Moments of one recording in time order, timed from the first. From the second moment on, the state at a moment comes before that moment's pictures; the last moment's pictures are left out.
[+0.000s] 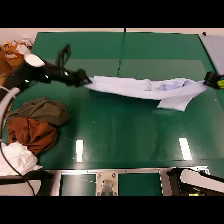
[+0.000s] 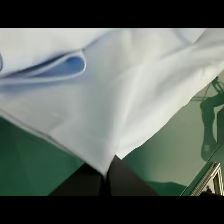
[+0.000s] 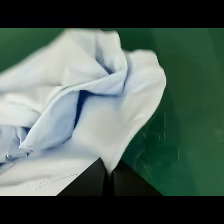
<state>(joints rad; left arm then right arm) -0.13 -1.46 1.38 0.65 -1.12 -1.23 -0.50 -1.29 1.32 -1.27 1.04 1.40</state>
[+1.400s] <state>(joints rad) -0.13 -1.23 1.54 0.92 -1.04 -1.37 -0.50 -1.05 1.40 -1.12 0.92 1.47</state>
